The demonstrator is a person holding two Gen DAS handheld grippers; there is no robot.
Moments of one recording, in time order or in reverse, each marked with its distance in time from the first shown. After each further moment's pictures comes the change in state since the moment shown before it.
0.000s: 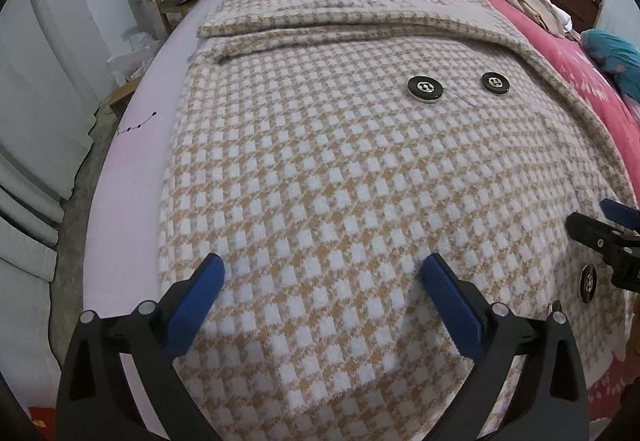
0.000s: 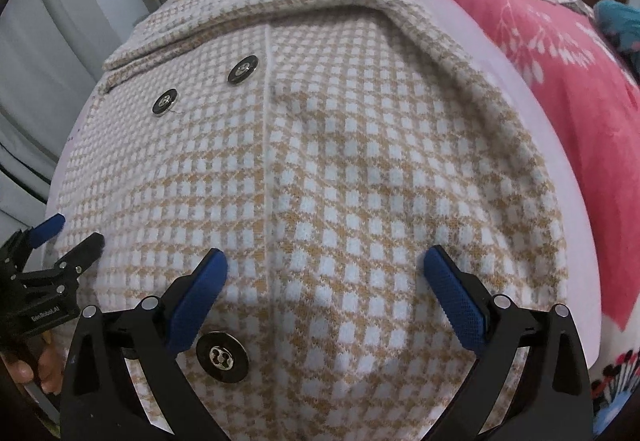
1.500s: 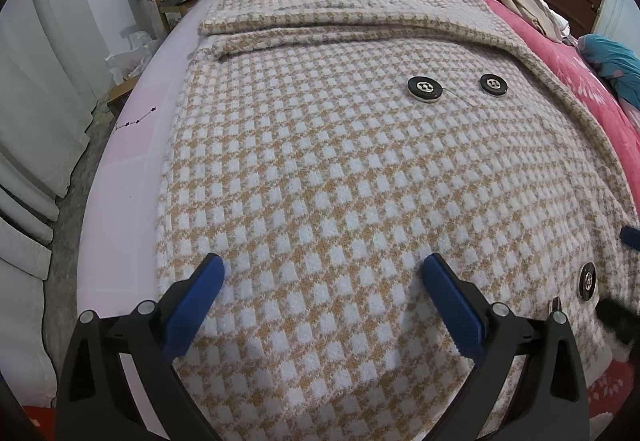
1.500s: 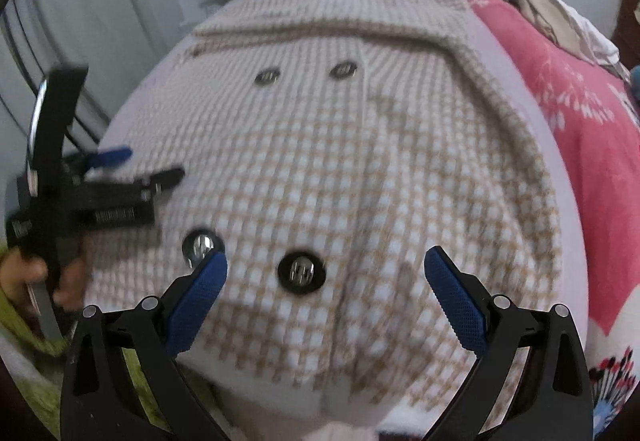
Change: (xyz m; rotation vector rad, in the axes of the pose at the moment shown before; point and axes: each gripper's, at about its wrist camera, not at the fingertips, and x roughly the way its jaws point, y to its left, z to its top) left arm 0.000 0.003 -0.005 -0.001 -0.007 -0.009; right arm -0.043 0.031 -0.033 -0.230 -0.053 0.081
